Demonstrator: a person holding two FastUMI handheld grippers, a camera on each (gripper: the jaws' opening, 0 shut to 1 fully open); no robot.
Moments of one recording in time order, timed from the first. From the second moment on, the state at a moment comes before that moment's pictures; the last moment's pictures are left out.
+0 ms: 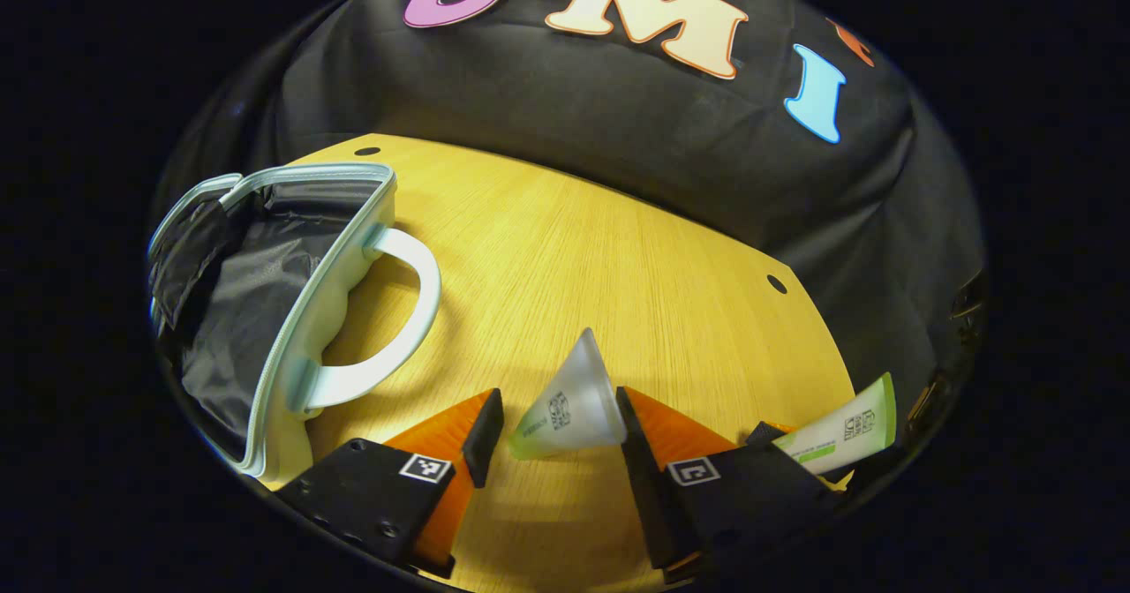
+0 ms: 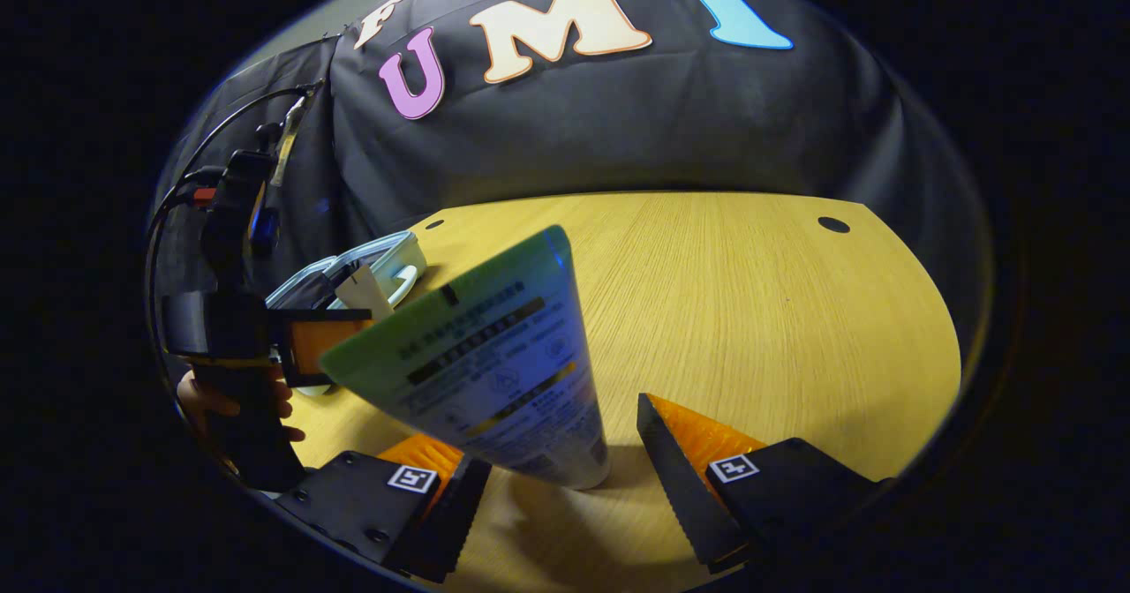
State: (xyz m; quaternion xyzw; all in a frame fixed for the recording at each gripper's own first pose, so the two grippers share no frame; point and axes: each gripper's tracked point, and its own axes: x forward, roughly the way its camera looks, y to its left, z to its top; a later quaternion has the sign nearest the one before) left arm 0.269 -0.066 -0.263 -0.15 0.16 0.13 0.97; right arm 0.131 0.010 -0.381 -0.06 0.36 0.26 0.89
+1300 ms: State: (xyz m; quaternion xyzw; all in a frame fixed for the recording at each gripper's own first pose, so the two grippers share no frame) left arm 0.116 0.117 -0.200 -0.14 0.32 0.18 0.92; right arm 0.116 0.006 -0.378 -0.12 0.40 0.24 0.88
